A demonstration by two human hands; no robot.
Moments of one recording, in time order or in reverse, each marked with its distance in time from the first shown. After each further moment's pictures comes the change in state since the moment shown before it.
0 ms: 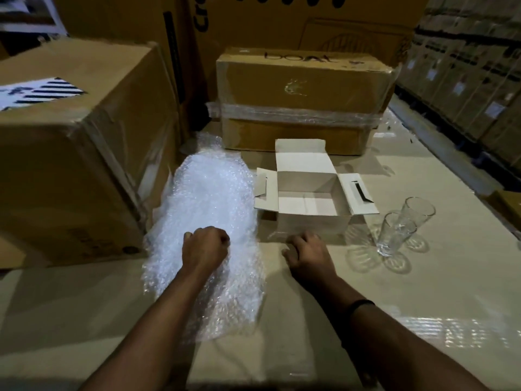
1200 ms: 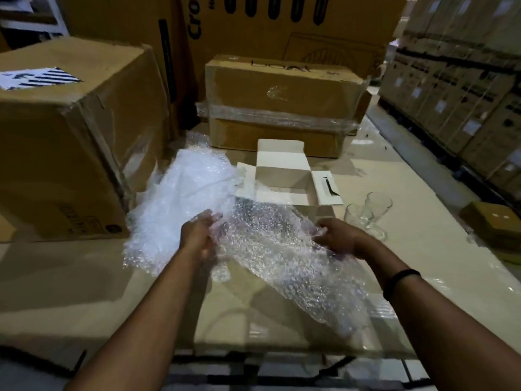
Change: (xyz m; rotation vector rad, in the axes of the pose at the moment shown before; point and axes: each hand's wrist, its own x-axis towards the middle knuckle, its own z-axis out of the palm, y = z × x) left_hand -0.028 0.055 -0.002 -1.721 -0.040 -0.734; right_hand -0.024 0.065 -0.139 0.309 -0.447 0.240
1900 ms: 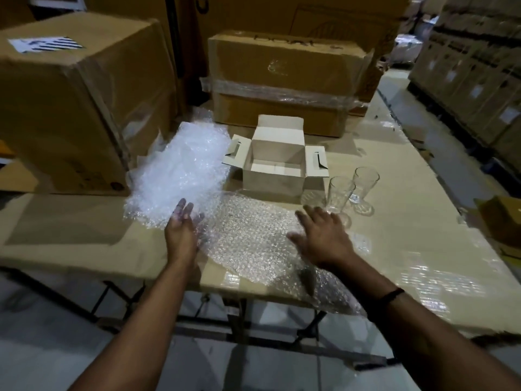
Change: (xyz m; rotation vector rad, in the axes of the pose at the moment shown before) left_hand -0.082 -0.076 -0.022 0.049 0.200 0.431; right_hand -0.069 0.043 0.044 -0.713 0.245 -0.268
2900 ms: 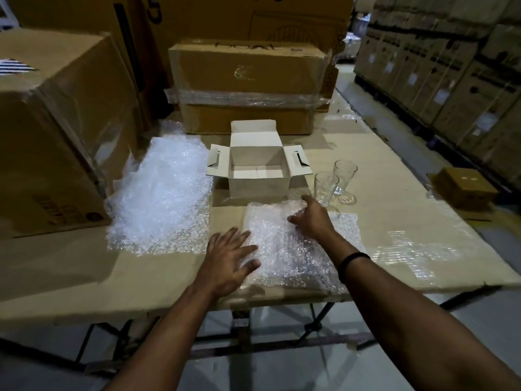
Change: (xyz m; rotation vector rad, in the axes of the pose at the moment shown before) left_hand -0.011 -0.026 0.001 1.203 -0.954 0.802; right_hand 0.054 -0.005 0.013 0.875 0.158 0.554
